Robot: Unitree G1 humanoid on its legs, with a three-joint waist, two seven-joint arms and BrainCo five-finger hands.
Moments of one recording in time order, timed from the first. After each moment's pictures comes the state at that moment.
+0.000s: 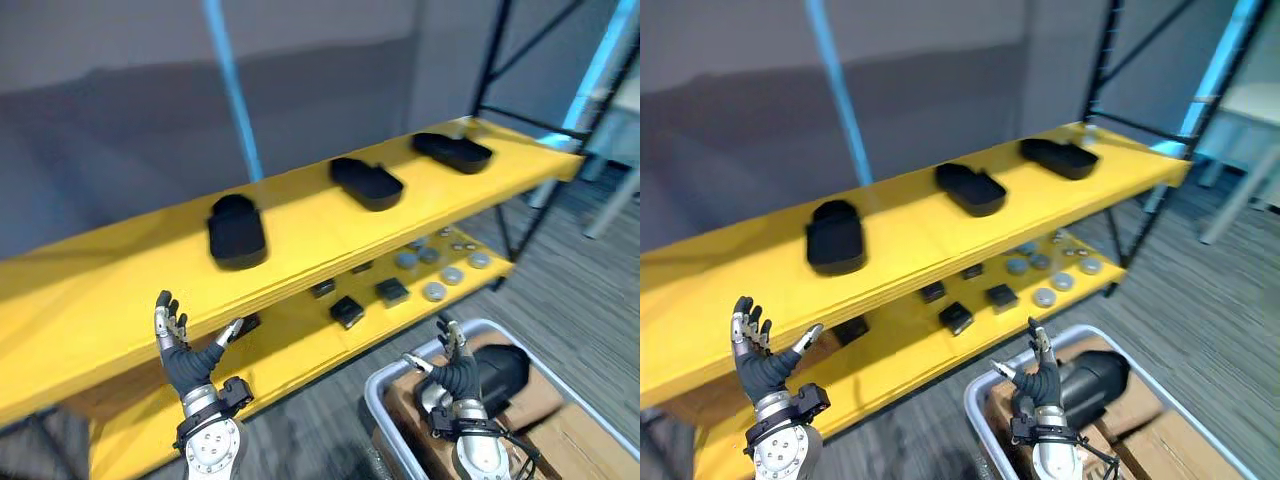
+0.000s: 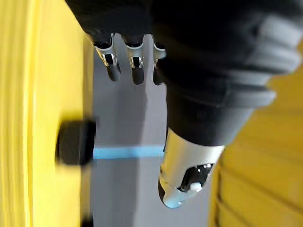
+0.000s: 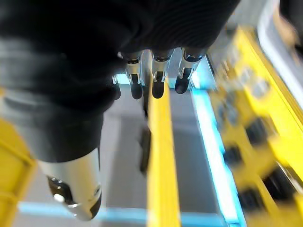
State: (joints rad) left arm 0.16 -0.03 0.01 -0.27 0.02 -0.26 0.54; right arm 0.16 -0.11 0.08 -0.08 -0.04 -0.25 -0.21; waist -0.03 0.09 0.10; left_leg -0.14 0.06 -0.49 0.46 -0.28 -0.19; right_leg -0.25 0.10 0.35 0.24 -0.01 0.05
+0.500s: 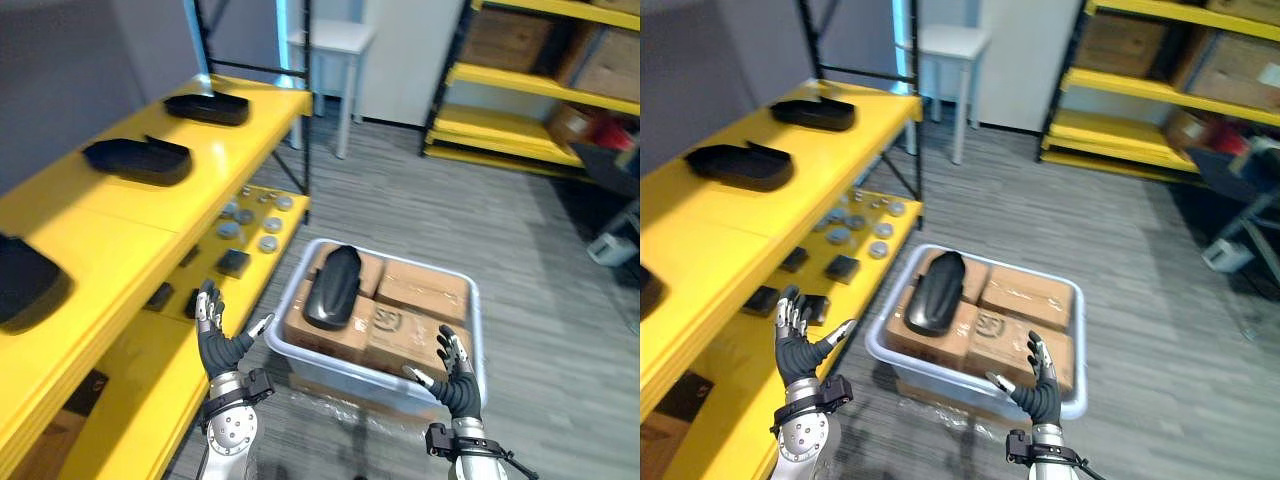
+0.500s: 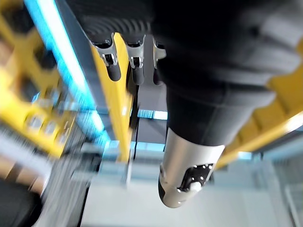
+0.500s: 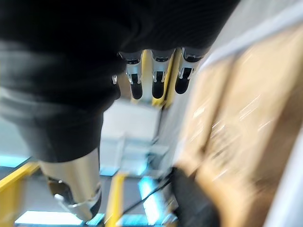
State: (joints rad) left arm 0.08 -0.02 -0.05 -0.16 0.02 -0.25 0.43; right arm 0.25 -0.02 0.03 0.00 -0.05 -0.25 -0.19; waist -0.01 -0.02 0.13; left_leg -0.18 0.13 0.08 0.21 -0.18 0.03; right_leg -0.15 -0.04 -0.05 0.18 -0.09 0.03
